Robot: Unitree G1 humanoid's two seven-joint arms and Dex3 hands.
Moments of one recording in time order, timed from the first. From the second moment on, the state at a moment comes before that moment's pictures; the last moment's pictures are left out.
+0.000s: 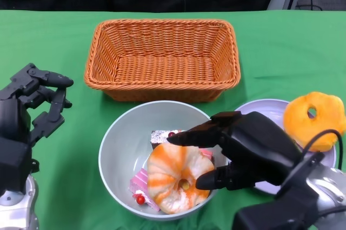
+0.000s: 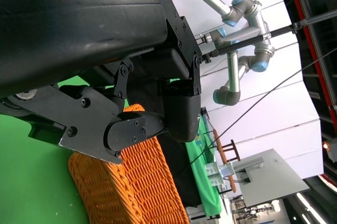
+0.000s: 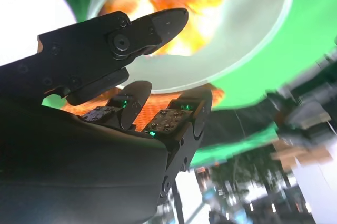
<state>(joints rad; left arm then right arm) -0.41 0.14 0.20 0.89 -0.02 -0.89 0.03 -0.19 -0.26 0.38 -0.14 -0.73 -0.25 0.20</state>
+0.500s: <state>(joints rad) -0.41 0.14 0.20 0.89 0.00 -0.91 0.04 -0.23 -0.18 0.49 -0.15 -0.98 -0.11 0.12</state>
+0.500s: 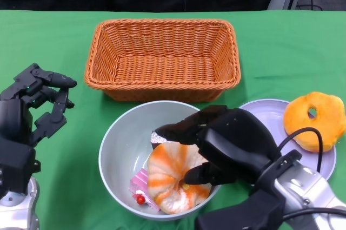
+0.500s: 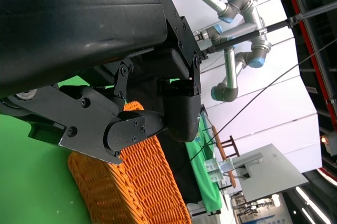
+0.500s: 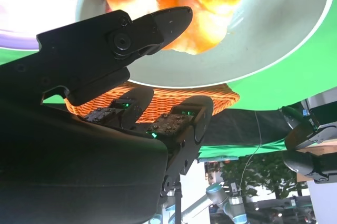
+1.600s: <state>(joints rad) -0.40 0.13 0.20 0.87 0.00 -0.92 0.06 -0.32 -0.17 0.74 0.03 -1.40 0.06 0.05</state>
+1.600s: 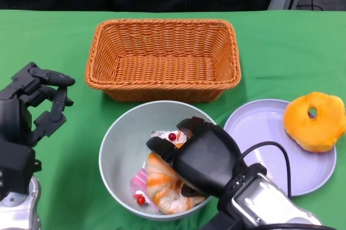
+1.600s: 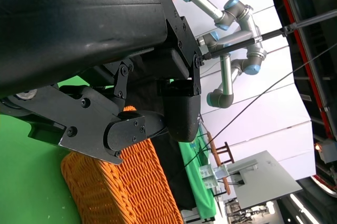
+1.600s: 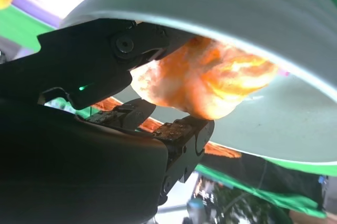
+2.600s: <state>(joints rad) -0.39 0.12 0.20 0.85 0.01 -0.92 0.08 -0.45 -0.15 0.77 0.40 -1.21 -0.11 -0.41</state>
